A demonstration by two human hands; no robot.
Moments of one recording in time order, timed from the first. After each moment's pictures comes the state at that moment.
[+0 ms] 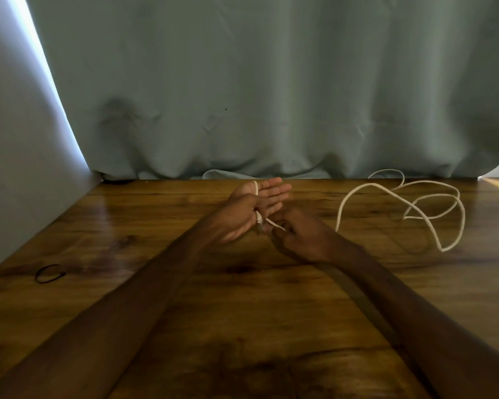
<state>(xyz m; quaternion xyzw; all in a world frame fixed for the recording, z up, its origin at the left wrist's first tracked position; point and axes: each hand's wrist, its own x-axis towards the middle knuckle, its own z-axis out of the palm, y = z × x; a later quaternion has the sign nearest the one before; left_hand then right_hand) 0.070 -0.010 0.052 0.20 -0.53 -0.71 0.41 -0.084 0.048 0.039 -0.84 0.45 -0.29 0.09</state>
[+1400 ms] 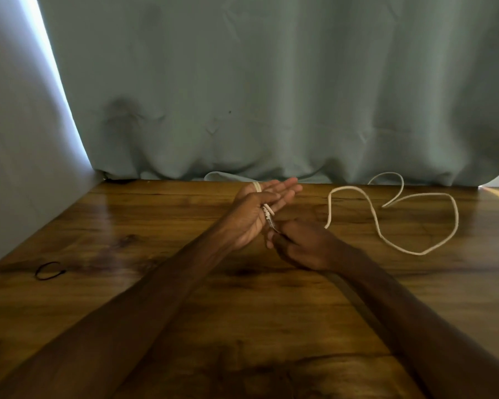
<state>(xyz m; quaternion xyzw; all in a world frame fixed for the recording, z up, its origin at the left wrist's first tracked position) 0.061 0.003 0.055 0.13 -0.44 -0.75 0.48 -0.088 0.051 0.040 -0.85 0.49 -0.16 0.07</state>
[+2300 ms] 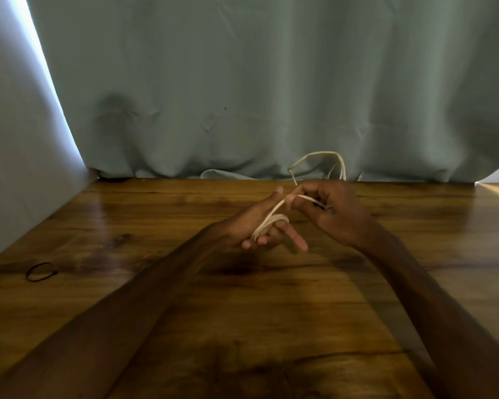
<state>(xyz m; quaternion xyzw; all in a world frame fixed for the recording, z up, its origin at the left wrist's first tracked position) 0.071 0.019 0.057 0.26 -0.68 -0.66 0.18 -0.121 0.064 0.079 -0.81 0.44 -0.39 0.05</state>
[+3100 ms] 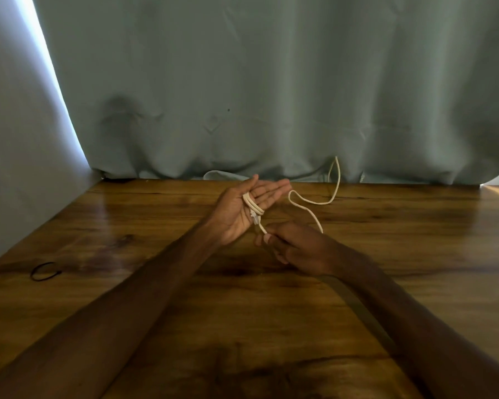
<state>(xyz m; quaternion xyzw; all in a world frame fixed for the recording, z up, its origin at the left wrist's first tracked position) 0.081 -0.017 0.053 0.08 -0.40 -0.80 0.43 -0.082 0.060 0.040 -0.85 0.48 -0.17 0.13</state>
